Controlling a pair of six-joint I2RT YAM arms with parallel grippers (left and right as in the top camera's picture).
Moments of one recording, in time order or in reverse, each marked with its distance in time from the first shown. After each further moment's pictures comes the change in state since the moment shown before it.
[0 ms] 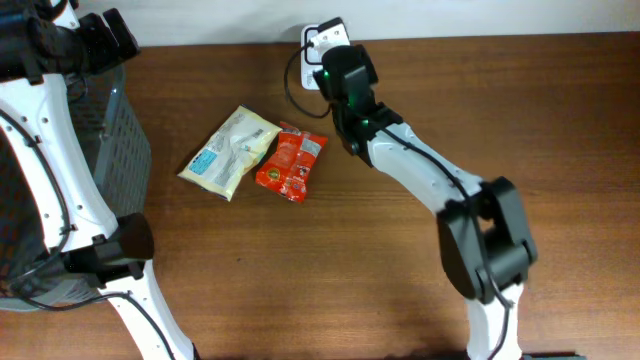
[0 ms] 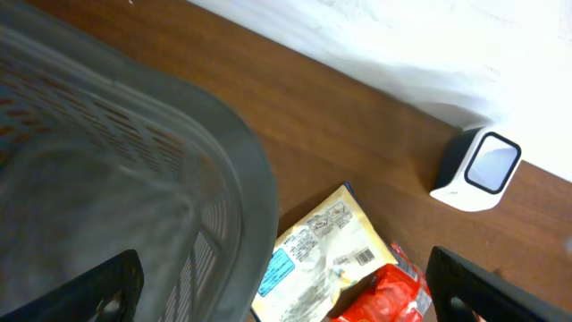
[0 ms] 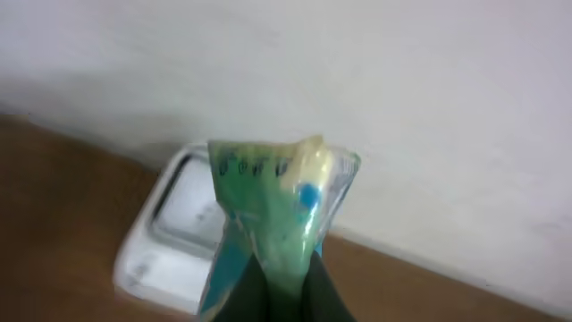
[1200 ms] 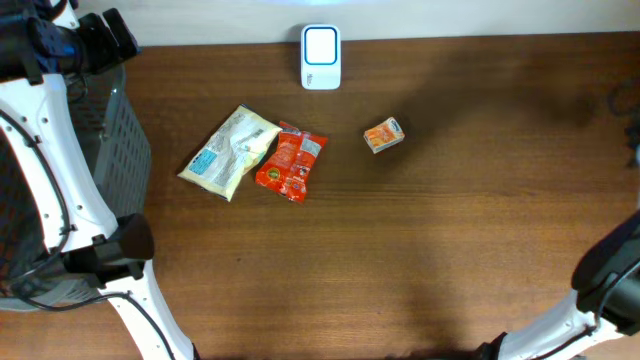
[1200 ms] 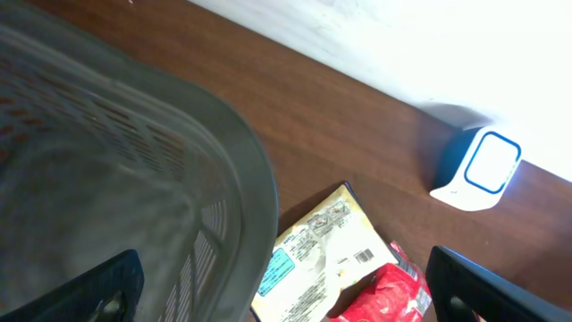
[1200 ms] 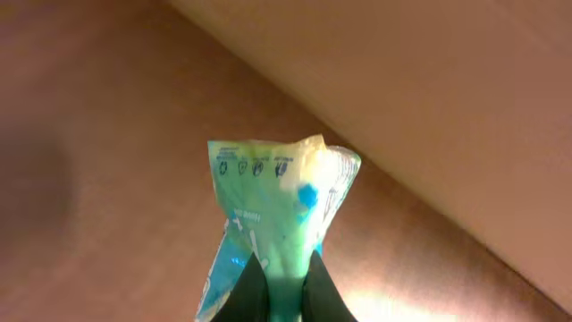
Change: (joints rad) left arm 0.000 0.000 0.000 -0.001 0.000 0.000; right arm -1.098 -0.167 0.008 -0.713 0.010 0.345
